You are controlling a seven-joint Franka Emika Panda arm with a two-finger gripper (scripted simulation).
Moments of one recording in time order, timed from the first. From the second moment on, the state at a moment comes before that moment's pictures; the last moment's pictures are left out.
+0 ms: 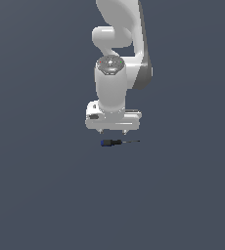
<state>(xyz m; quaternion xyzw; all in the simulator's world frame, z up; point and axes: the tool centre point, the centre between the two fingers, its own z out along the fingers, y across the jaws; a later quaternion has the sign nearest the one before) -0.005 0.002 0.172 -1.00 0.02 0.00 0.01</state>
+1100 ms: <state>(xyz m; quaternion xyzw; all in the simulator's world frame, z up) -0.018 0.007 0.159 -1.00 0.05 0.02 0.02</state>
